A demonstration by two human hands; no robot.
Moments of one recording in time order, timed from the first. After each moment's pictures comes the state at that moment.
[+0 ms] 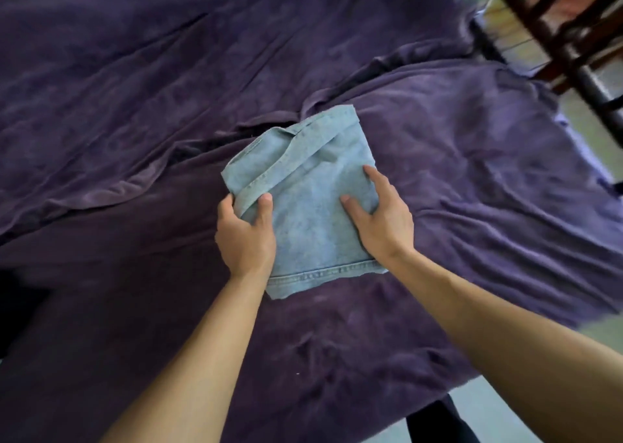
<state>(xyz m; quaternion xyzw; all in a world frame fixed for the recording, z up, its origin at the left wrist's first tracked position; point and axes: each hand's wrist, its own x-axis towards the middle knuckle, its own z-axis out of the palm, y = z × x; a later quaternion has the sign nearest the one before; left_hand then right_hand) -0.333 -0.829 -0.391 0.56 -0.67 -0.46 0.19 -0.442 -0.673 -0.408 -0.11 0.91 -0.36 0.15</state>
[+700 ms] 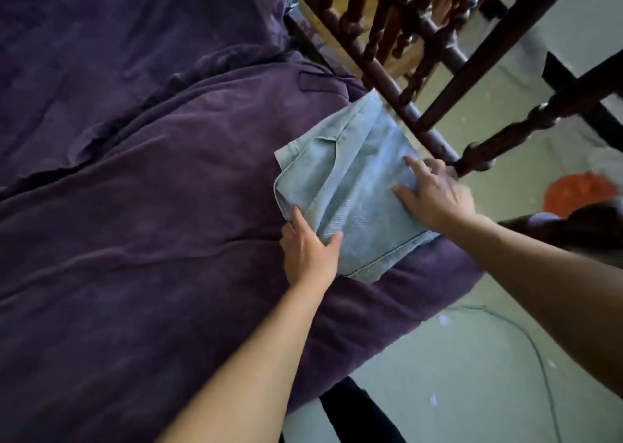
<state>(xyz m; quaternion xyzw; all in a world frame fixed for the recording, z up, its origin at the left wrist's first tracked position) -0.574 -0.448 -0.429 0.38 -0.82 -0.42 -0.10 -0.719 -0.275 -0.419 -0.11 0.98 -0.06 0.15</state>
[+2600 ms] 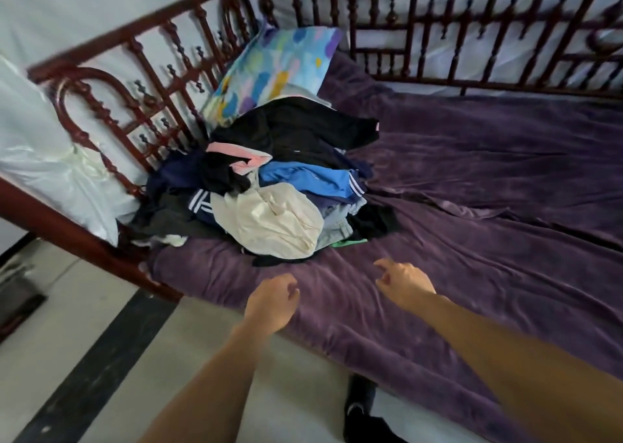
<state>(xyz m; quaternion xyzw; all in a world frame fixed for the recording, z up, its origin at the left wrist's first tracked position) 0.264 -0.861 -0.211 0.64 -0.73 -0.24 0.02 -0.009 -0.834 -0.251 -0.62 0.74 -0.05 0.28</state>
